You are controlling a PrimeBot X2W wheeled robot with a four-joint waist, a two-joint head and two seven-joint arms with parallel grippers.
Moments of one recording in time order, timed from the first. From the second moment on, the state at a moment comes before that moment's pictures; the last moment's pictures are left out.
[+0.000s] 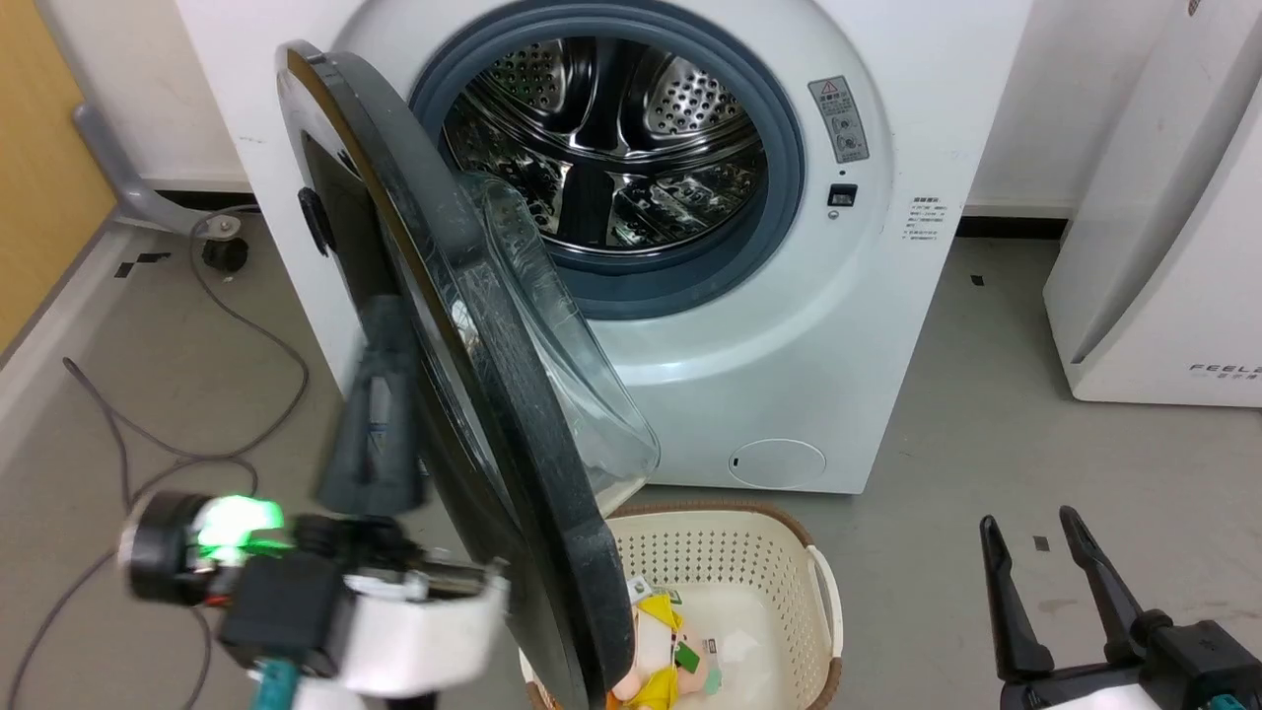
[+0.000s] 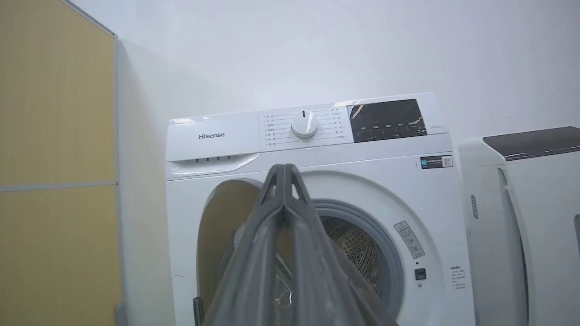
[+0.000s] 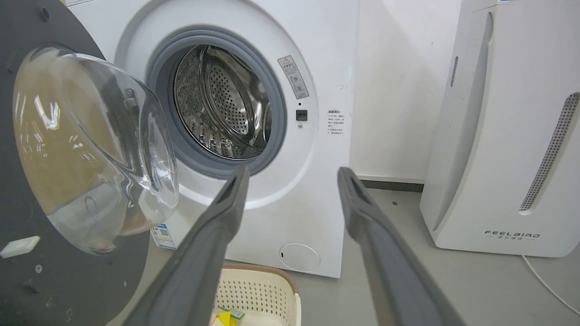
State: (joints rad) left arm -0.10 0.08 -0.15 -0.31 0.03 0.09 -0.26; right arm 0.09 -0.06 -0.03 0.02 0.10 0.13 -0.26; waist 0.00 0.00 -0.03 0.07
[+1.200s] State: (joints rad) left arm -0.07 0.07 -0.69 -0.12 0.01 0.01 -0.26; right arm 0.10 -0.05 -0.02 0.02 0.10 0.13 -0.26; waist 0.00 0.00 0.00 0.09
